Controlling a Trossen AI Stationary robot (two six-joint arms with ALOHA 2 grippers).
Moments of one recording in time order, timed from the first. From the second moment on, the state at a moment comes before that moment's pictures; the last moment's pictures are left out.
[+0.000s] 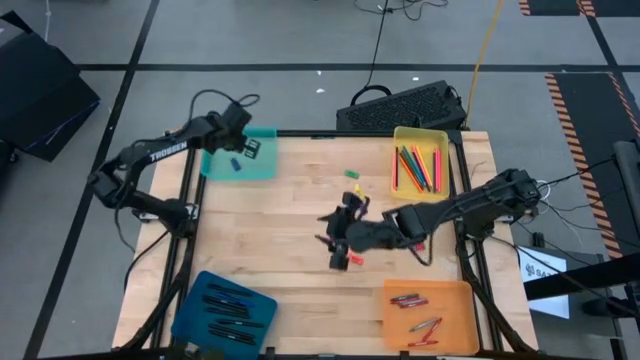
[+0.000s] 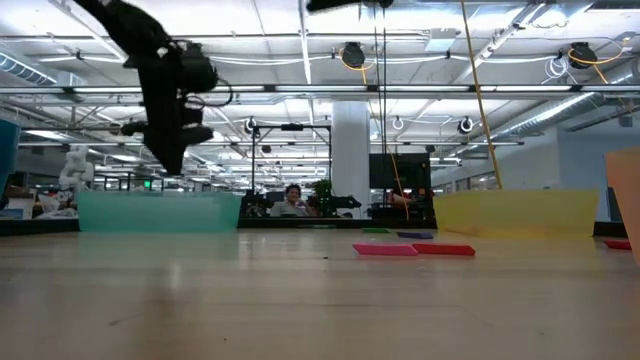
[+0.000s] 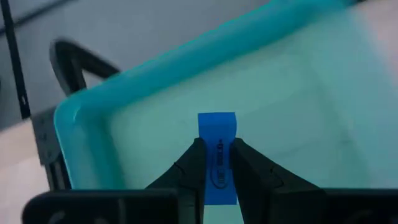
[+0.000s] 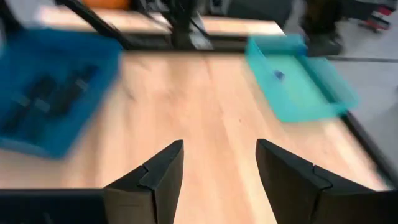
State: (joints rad) left arm 0.85 1.38 0.95 -0.70 -0.29 -0.25; right arm 0.30 1.63 1.39 -0.37 0.49 0.17
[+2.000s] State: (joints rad) left arm 0.82 0.92 1.02 -0.94 0.23 -0.35; right arm 0.31 2.01 1.16 -0.44 0.13 0.34
